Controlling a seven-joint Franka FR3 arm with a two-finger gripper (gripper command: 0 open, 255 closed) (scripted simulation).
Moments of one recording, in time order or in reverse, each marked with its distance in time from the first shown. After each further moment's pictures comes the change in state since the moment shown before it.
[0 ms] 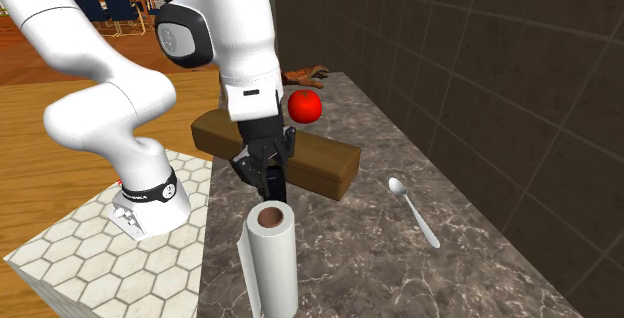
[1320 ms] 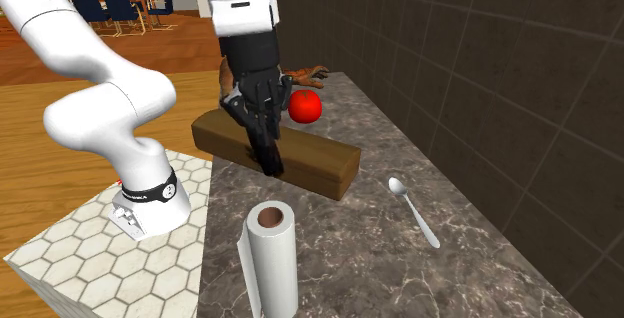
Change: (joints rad) arm -0.002 -0.078 -0.011 0.226 -0.006 -0.304 -0.004
